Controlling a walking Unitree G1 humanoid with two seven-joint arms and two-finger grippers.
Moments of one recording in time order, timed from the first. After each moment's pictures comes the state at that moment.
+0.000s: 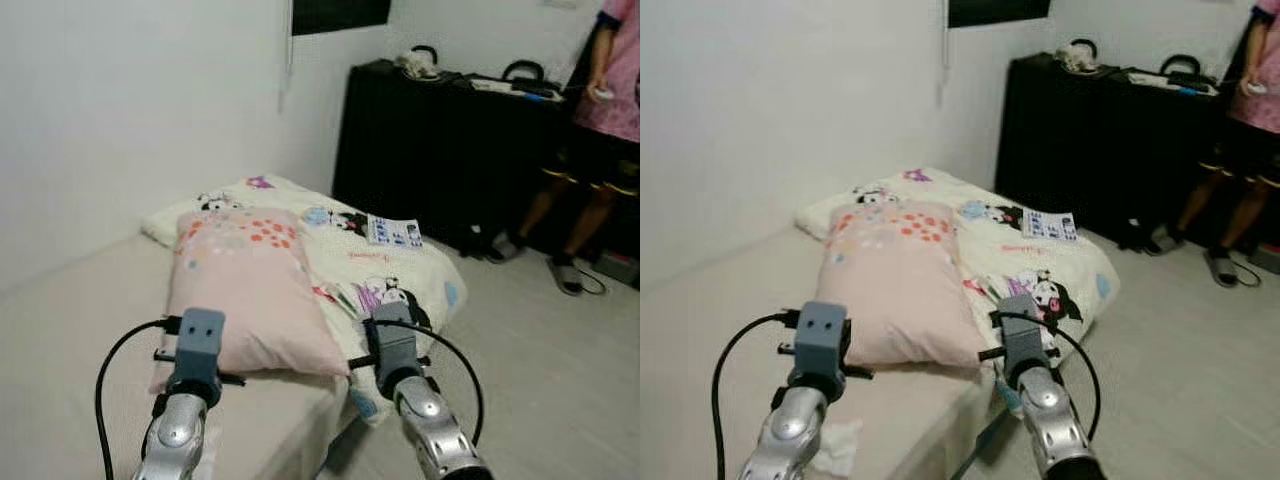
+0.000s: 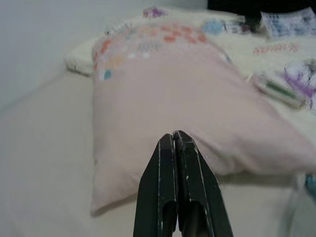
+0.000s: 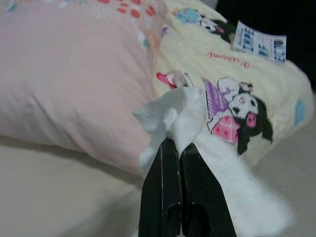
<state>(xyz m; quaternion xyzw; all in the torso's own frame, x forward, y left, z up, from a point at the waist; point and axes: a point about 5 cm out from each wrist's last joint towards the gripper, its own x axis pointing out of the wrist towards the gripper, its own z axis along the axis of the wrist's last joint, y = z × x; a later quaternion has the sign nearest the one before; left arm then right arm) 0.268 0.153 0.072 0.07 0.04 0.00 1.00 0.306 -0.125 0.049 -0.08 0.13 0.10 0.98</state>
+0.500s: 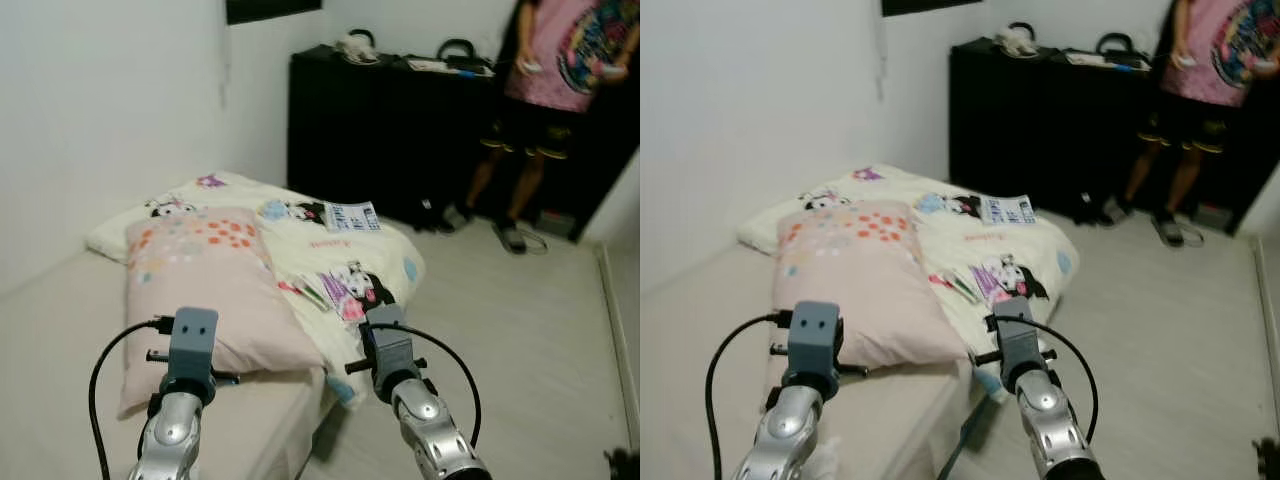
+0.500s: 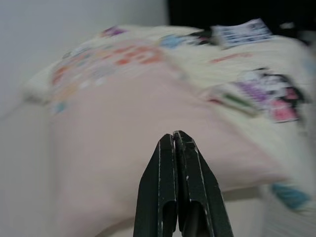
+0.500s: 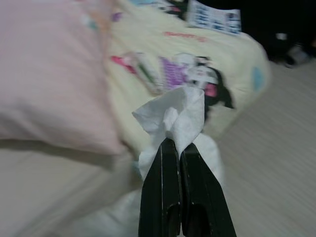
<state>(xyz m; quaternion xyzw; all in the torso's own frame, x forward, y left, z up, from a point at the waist) 0.270 0.157 0.075 0.07 0.03 0.01 1.00 0.300 -0.128 0.041 -0.08 0.14 0.10 0.98</state>
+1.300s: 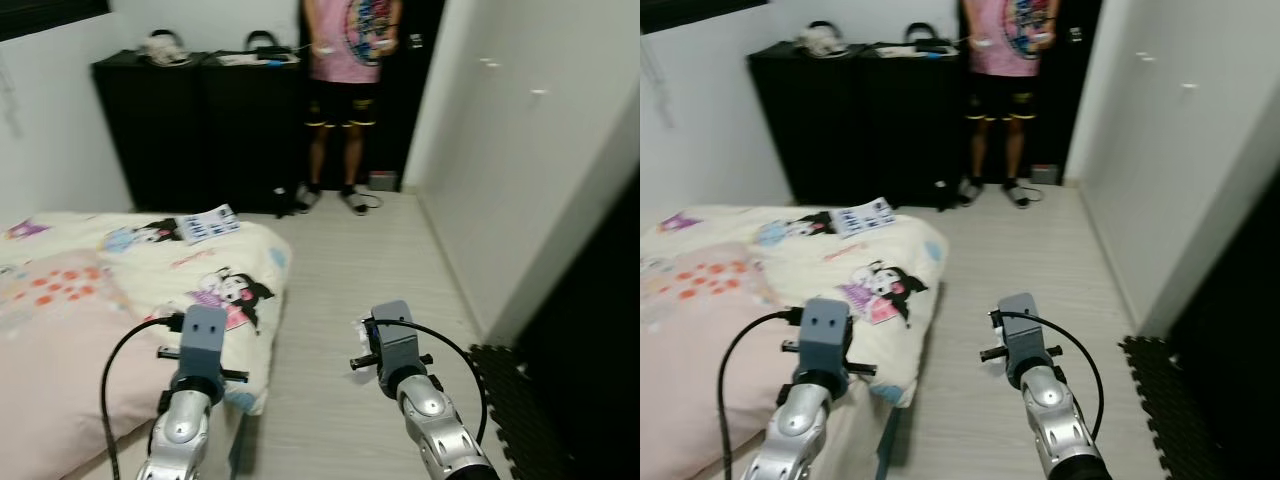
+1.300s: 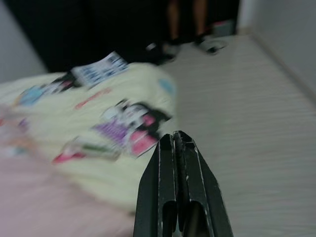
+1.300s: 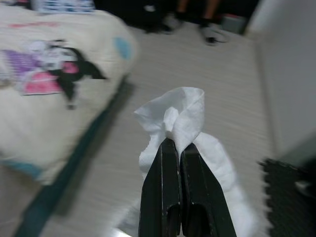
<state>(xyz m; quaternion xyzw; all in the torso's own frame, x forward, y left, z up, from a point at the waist) 0.274 0.145 0.079 0.07 0.02 -0.01 1.00 0.304 -0.132 0.046 -0.08 0.14 0.09 0.98</state>
